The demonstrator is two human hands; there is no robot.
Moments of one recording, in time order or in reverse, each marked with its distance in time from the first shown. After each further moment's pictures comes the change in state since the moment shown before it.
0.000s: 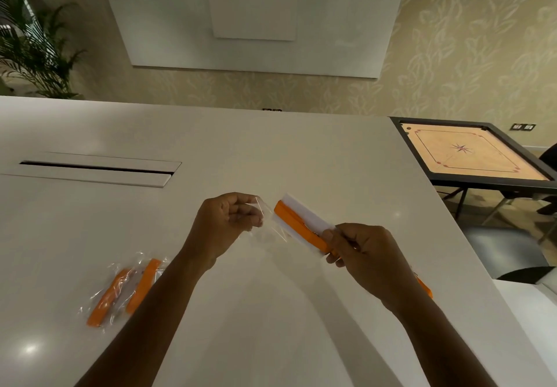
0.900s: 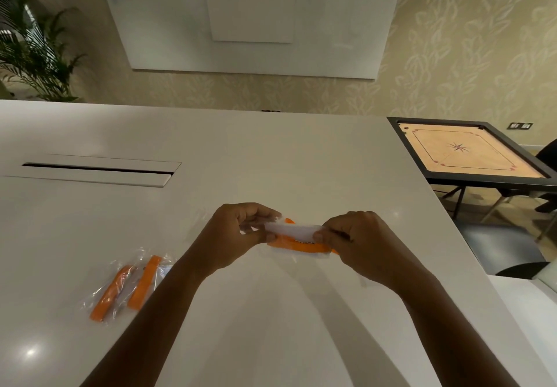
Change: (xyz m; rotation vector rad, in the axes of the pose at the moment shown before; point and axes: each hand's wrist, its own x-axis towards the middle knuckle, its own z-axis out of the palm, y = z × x) left_hand -0.025 0.016 0.013 0.199 -0.198 0.203; right_hand 0.007 -0.012 -0.017 -0.321 -0.162 -0.157
